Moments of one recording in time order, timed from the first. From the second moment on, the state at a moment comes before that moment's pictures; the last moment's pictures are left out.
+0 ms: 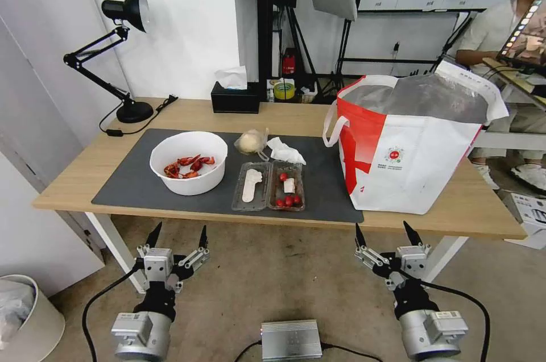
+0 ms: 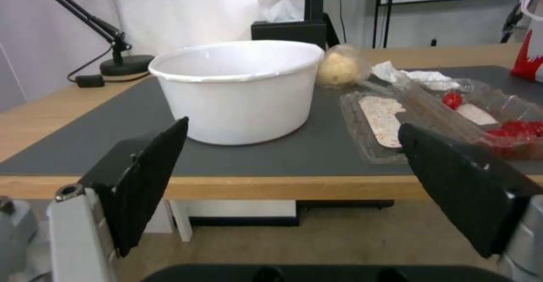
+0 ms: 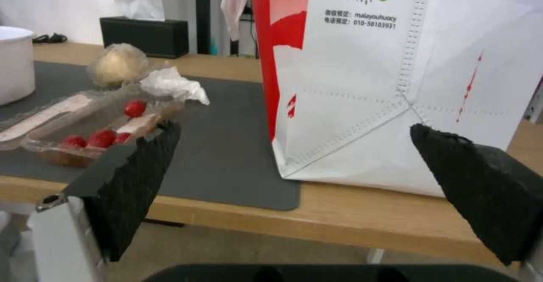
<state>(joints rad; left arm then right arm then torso) 1.80 -1.50 -0.55 -2.30 0.00 0.00 0.00 -1.80 1.50 0.55 2.30 0.00 0.00 0.00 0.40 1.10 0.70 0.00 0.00</state>
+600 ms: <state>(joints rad) 1.80 -1.50 -0.55 -2.30 0.00 0.00 0.00 -1.80 1.50 0.55 2.30 0.00 0.00 0.00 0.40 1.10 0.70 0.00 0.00</state>
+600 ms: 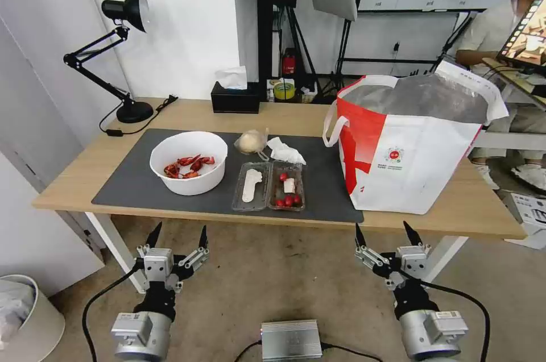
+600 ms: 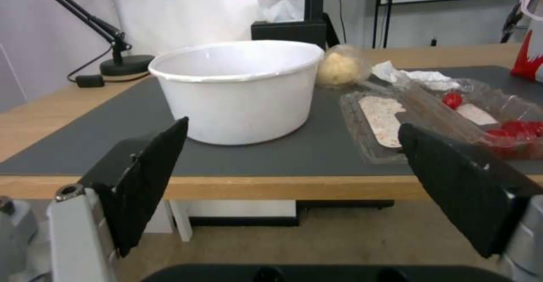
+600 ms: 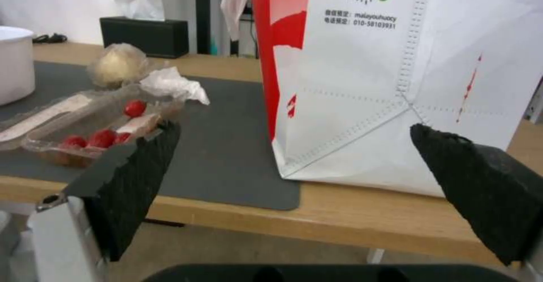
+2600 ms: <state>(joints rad) 1.63 -1.55 -0.40 -2.29 -0.56 0.22 -0.27 -1.57 1.22 0.51 2.22 0.21 -0.04 -0.12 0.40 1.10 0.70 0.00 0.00</state>
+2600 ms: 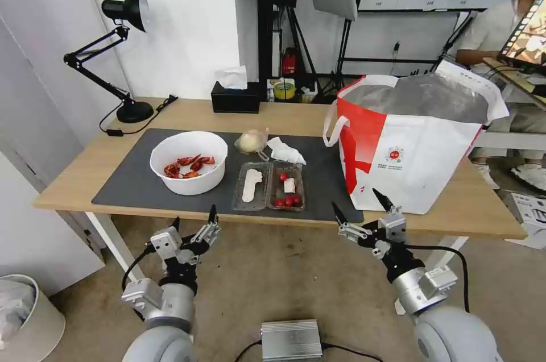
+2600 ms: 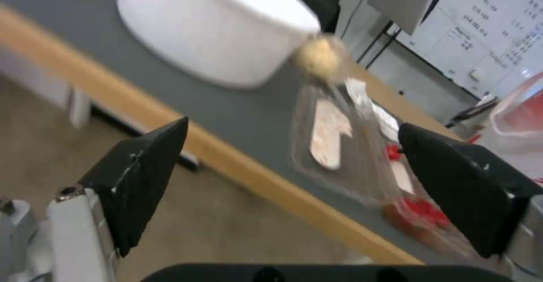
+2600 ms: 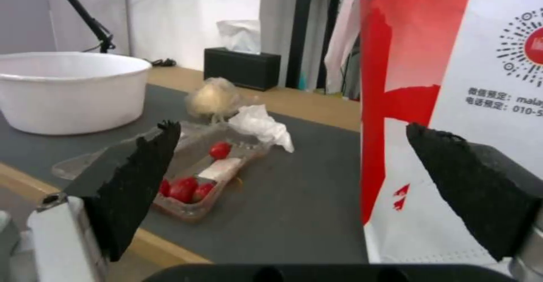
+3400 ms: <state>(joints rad) 1.53 -1.59 -0.38 -2.29 -1.16 0.35 -0.49 -1.59 1.22 0.50 2.20 0.11 0.07 -0.20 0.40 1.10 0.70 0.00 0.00</state>
